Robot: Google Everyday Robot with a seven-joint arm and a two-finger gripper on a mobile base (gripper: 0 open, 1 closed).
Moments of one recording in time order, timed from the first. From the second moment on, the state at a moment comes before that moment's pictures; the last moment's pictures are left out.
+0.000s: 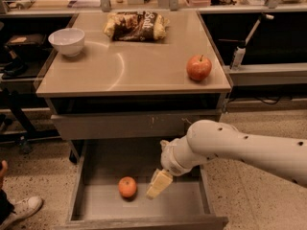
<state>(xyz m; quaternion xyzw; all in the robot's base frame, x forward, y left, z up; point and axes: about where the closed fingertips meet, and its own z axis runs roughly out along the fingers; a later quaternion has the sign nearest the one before) 0.457 -0.013 0.611 -0.57 0.77 0.18 0.23</state>
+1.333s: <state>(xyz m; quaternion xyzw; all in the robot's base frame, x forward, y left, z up) 0.478 0.023 0.517 -0.52 0.78 0.23 0.26</state>
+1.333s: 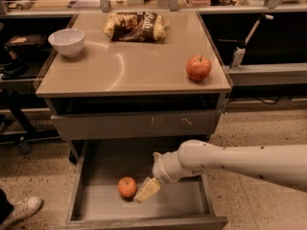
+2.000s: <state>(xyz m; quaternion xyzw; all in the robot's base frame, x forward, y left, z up) 0.485 0.070 0.462 -0.52 0.75 0.29 0.29</state>
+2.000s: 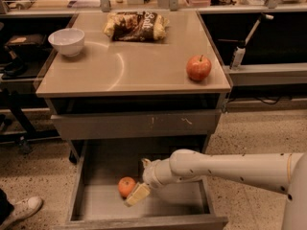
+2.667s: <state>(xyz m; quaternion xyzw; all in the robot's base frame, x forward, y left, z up) 0.483 0.092 0.424 -0.52 0.74 0.32 0.29</state>
